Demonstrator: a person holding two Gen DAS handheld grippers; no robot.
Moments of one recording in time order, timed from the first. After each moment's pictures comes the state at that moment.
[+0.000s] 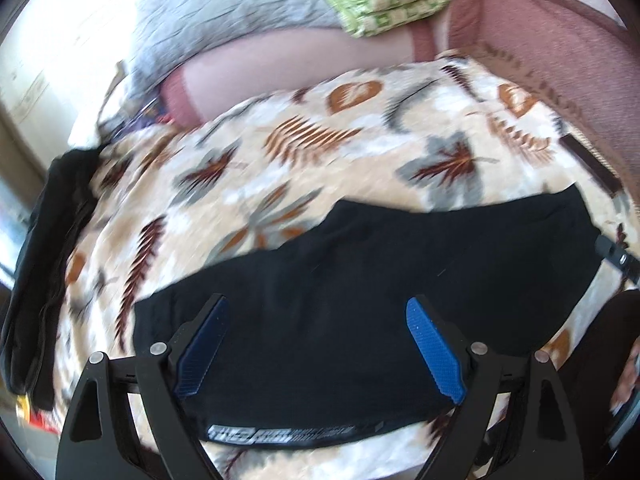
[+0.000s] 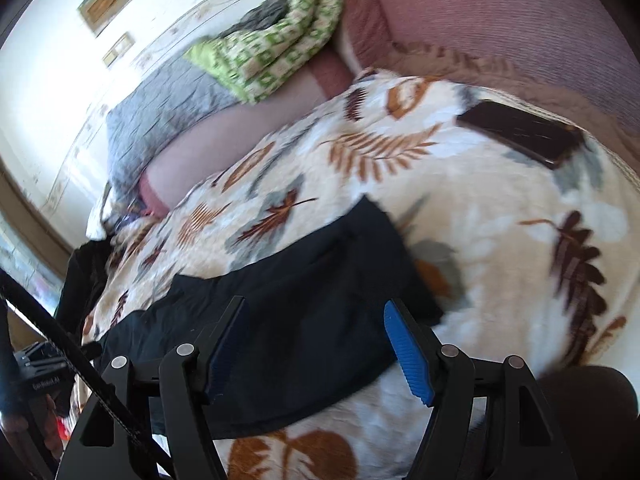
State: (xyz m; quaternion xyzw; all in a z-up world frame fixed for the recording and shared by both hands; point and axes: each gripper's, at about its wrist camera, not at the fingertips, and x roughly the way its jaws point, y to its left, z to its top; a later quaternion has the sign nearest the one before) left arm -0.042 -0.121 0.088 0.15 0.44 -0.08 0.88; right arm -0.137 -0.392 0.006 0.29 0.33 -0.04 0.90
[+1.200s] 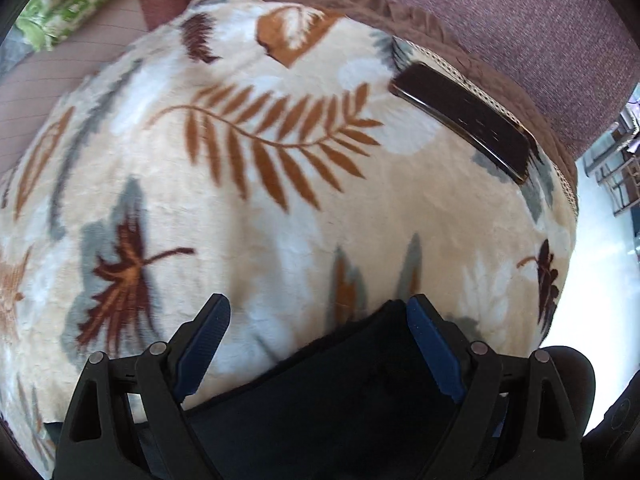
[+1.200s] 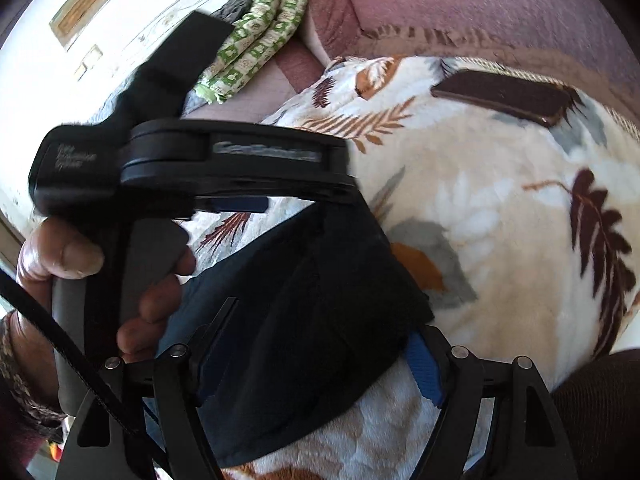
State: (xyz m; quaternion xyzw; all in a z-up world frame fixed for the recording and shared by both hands) left arm 0.056 -0.404 -0.009 0.21 0.54 -0.37 0.73; right arm -0.113 -0.391 -0.031 0.31 0.34 -0.07 0.89
